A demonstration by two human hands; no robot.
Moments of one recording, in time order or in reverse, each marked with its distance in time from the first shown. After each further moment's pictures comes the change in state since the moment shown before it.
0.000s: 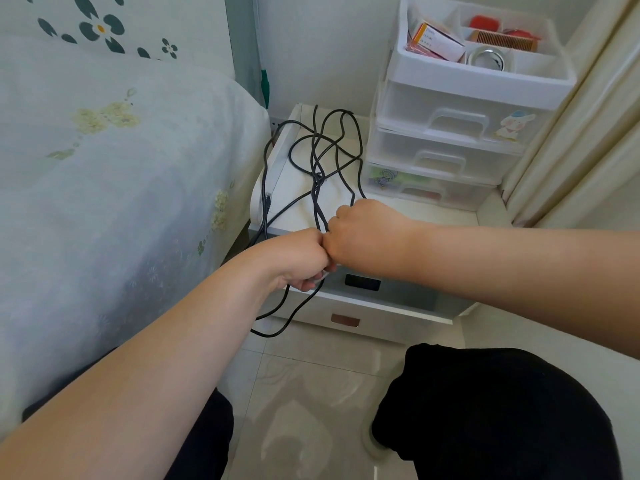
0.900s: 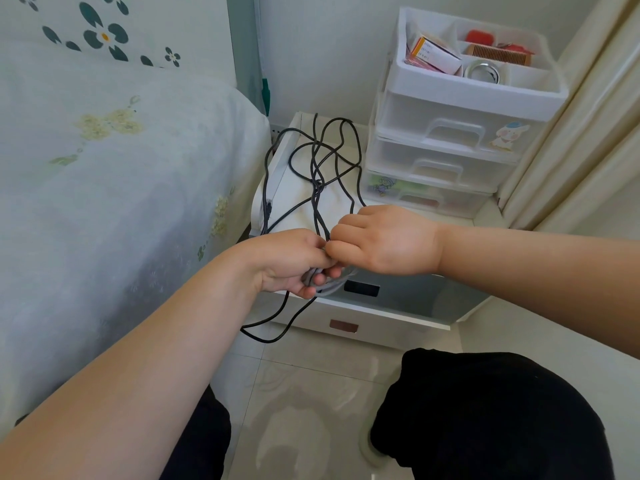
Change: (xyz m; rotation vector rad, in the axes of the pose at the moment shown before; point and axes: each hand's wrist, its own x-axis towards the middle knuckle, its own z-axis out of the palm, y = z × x) left_hand -0.013 0.002 -0.018 -0.204 -0.249 0.065; right_hand -0.009 0.025 0.045 0.051 0.709 -0.277
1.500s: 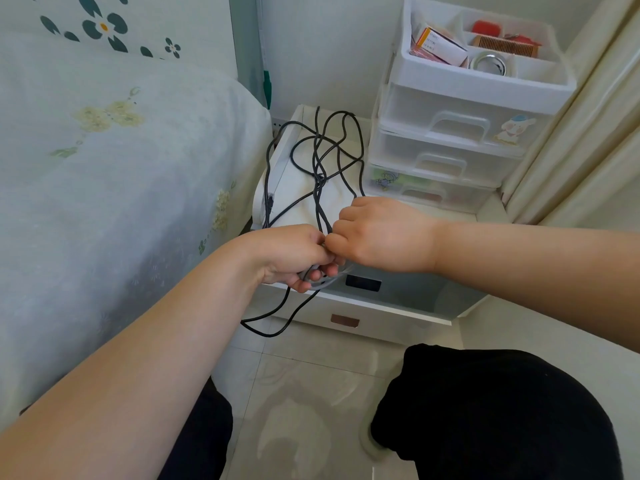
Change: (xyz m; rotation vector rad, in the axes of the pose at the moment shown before) left_hand 0.001 -0.001 -0.001 0.135 0.057 -0.035; right_hand 0.013 -0.004 -0.004 -0.011 -0.031 0.003
